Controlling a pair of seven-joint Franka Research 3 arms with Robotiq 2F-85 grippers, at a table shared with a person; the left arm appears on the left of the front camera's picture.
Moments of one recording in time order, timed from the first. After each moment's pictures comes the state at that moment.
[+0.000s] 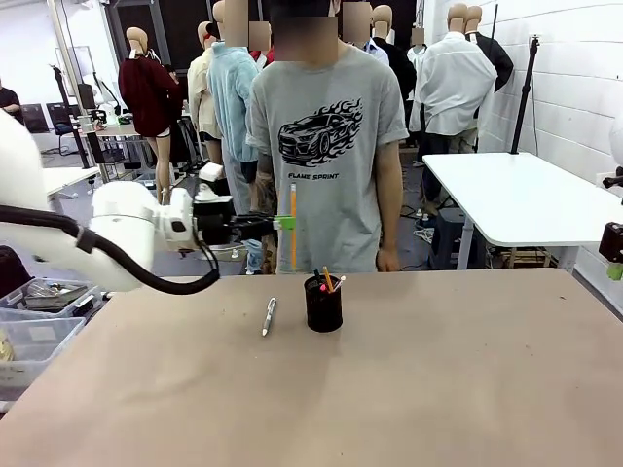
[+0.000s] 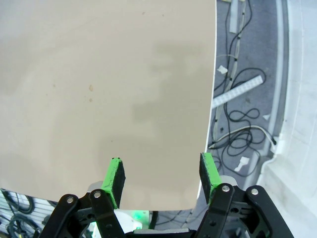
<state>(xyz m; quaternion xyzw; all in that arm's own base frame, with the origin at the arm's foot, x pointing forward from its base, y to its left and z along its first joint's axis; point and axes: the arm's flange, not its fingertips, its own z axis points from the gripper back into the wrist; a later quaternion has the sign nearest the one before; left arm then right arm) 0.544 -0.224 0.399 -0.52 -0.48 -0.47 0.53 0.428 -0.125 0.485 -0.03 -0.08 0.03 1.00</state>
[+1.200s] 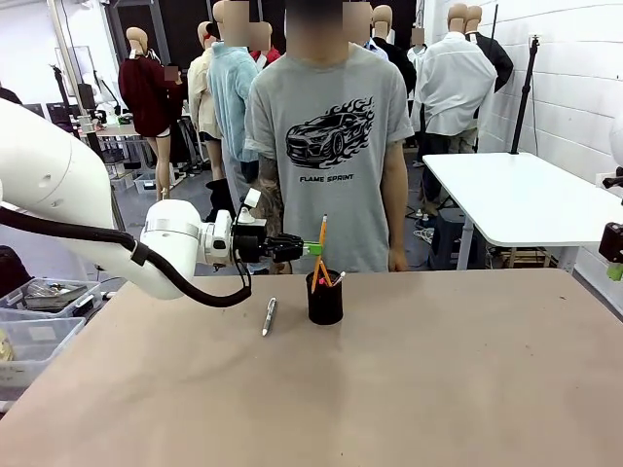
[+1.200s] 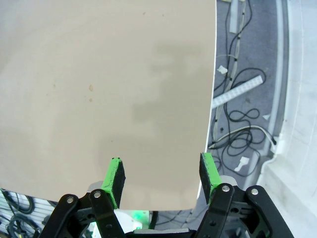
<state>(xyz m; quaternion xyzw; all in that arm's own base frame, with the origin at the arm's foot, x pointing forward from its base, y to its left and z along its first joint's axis) 0.591 -0.260 0.340 -0.49 -0.45 -0.49 0.56 0.428 -0.125 0.485 -0.02 -0.08 0.03 1.00</state>
